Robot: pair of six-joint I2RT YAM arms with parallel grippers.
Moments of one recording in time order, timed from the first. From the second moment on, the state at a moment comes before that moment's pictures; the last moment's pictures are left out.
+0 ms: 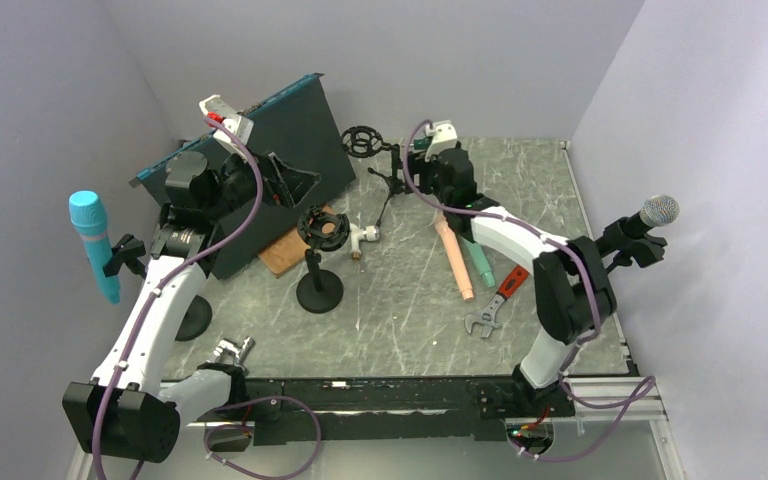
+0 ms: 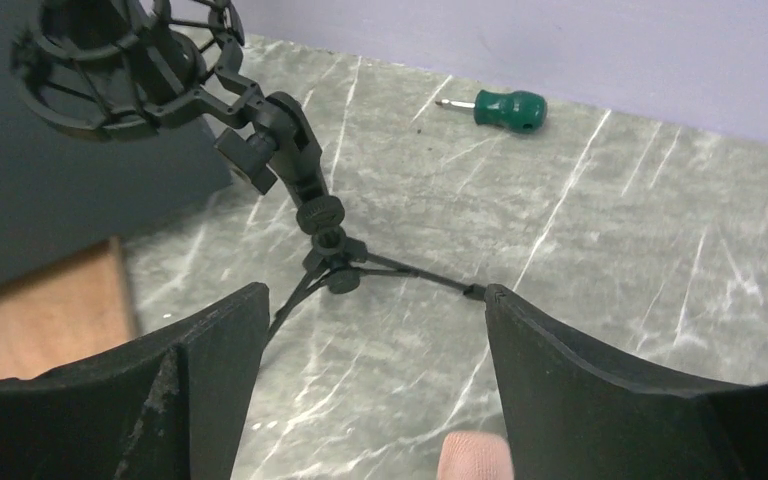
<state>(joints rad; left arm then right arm) -0.14 1.09 1.07 0.01 0.63 -0.37 0.46 1.71 1.16 0.29 0.14 0.07</state>
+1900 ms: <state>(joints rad) -0.48 0.72 1.65 -1.16 -0.61 -0.18 0.59 0.89 0.63 -0.11 -0.23 0.47</state>
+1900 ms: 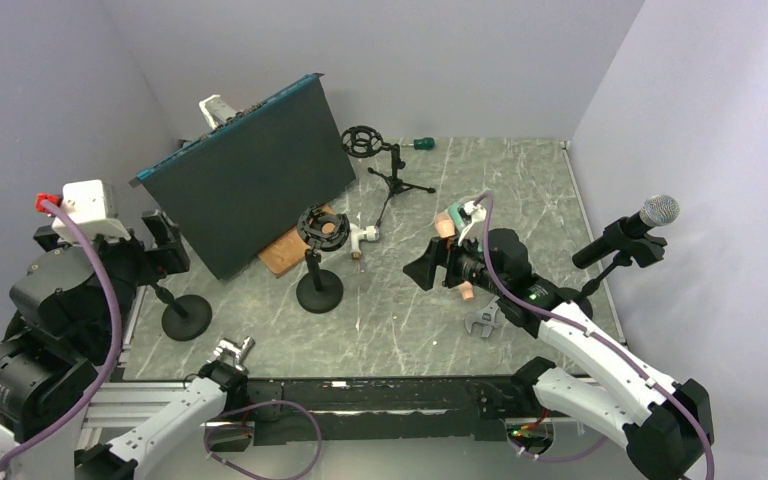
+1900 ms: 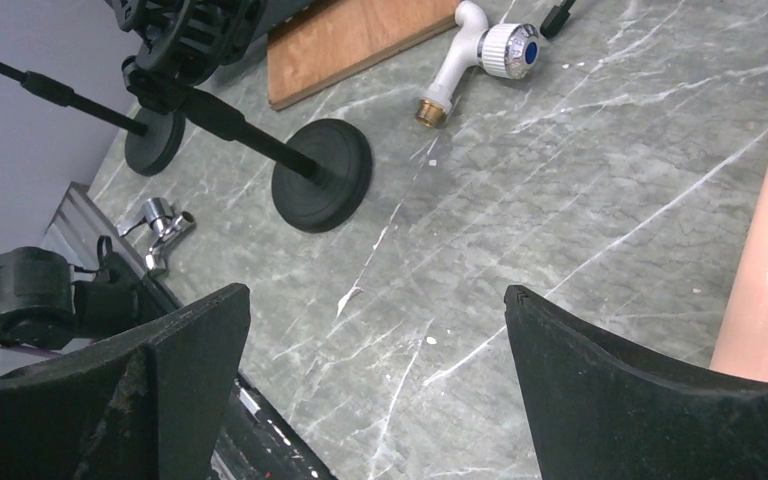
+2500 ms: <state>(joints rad) -0.47 0.69 1.28 -0.80 -1.10 0.15 0.59 0.92 0.63 -0.11 -0.22 0.46</state>
